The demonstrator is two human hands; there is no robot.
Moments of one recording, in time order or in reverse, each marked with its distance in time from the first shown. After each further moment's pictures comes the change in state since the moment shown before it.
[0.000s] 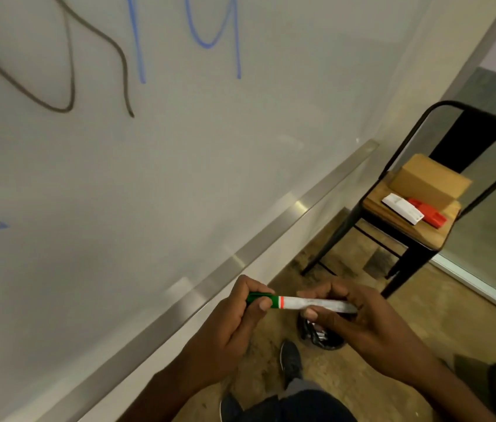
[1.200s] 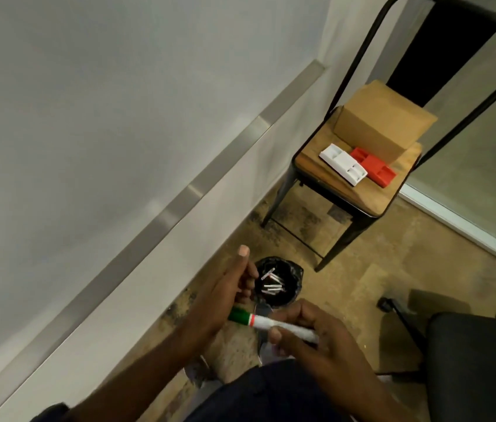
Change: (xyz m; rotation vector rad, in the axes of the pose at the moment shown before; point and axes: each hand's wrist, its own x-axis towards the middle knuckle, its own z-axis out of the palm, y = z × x) left_hand 0.262 0.024 0.238 -0.364 -0.027 -0.651; right_hand -0.007 0.193 -0.202 0.414 0.087 0.373
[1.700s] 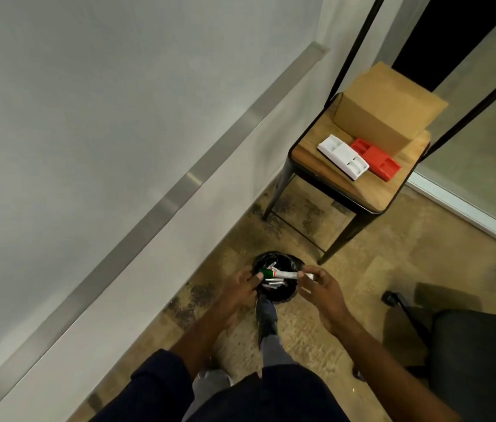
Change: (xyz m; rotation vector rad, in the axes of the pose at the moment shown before) left_hand 0.128 -0.127 0.028 -0.079 0.097 -0.316; right_hand 0.128 0.196 -0.069 0.344 0.374 0.464
